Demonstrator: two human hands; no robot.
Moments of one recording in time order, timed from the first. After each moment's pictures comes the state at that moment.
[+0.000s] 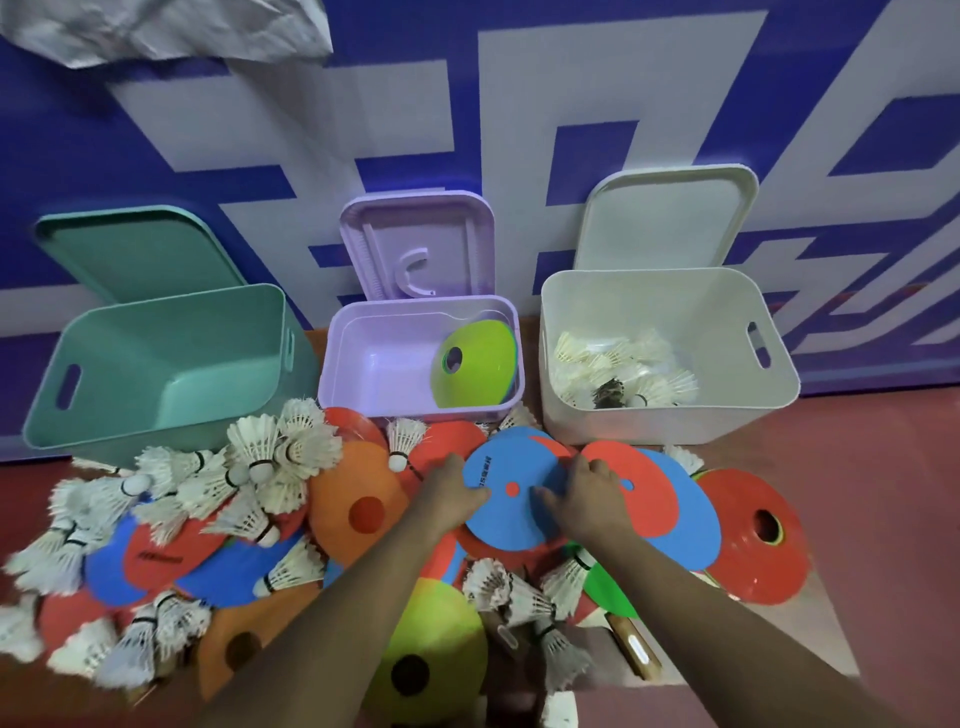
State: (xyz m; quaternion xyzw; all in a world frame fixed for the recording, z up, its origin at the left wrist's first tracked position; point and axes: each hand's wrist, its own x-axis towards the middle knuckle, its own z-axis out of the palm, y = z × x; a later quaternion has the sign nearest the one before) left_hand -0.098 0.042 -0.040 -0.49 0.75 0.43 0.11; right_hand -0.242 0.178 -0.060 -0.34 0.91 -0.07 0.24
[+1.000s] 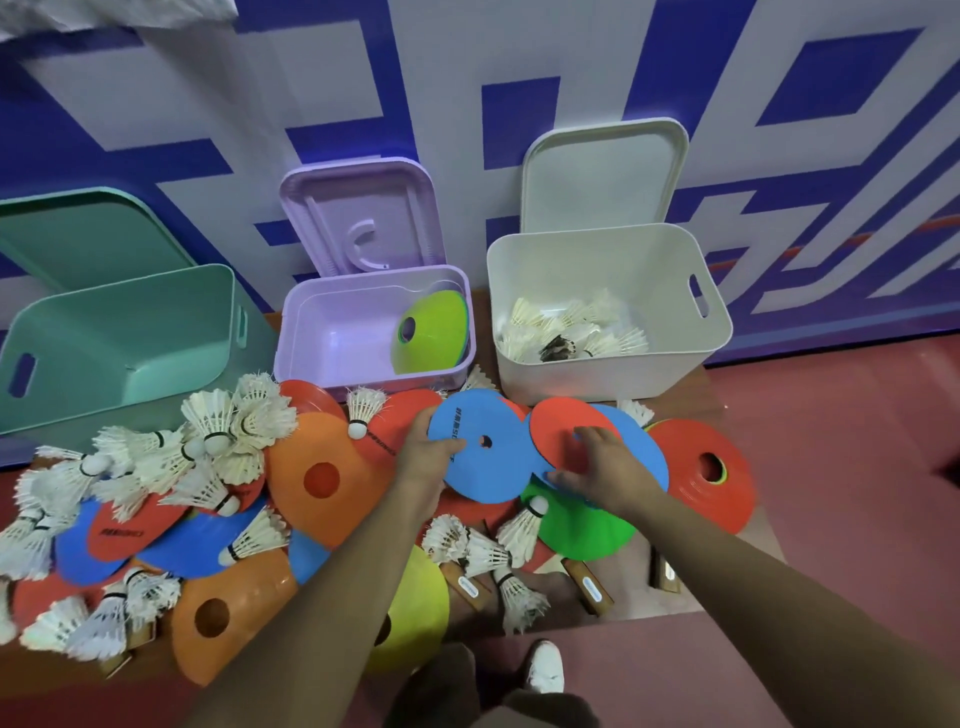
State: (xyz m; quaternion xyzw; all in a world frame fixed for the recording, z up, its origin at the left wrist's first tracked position) left_hand -0.122 0.100 -0.021 -0.51 0.46 0.71 -0.15; right_hand -0.298 0.265 -0.052 -0.37 0.86 -0.13 0.32
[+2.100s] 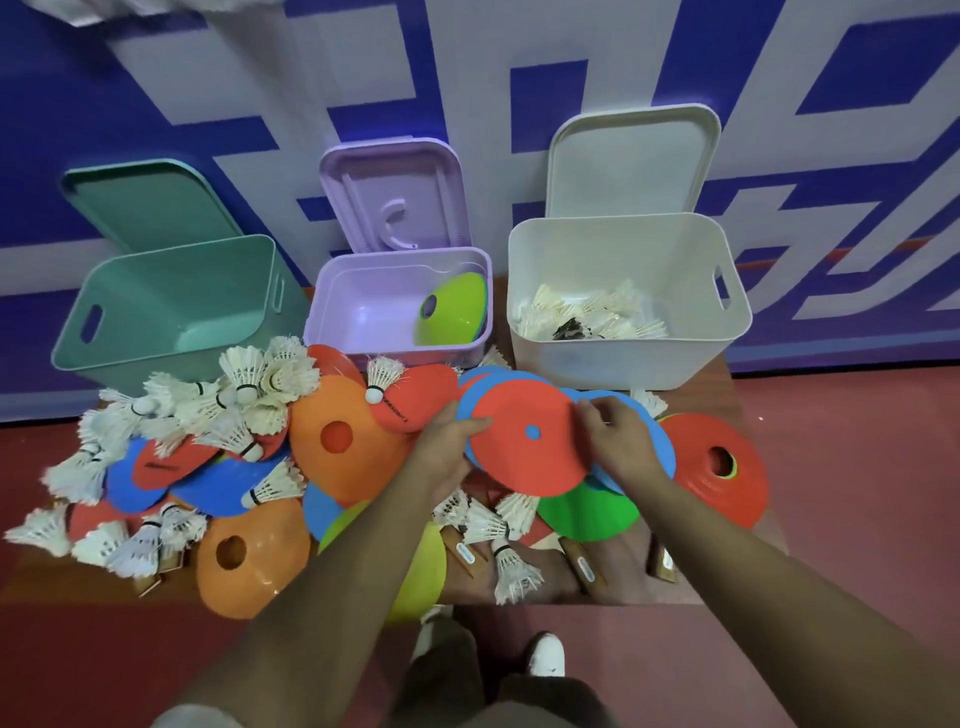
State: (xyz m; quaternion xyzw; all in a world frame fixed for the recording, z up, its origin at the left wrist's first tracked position) left_hand -0.120 0.136 -0.018 -0.44 0.40 0.79 -0.16; right_hand -0.288 0.265 -0.028 -0.21 0.84 -0.40 0.31
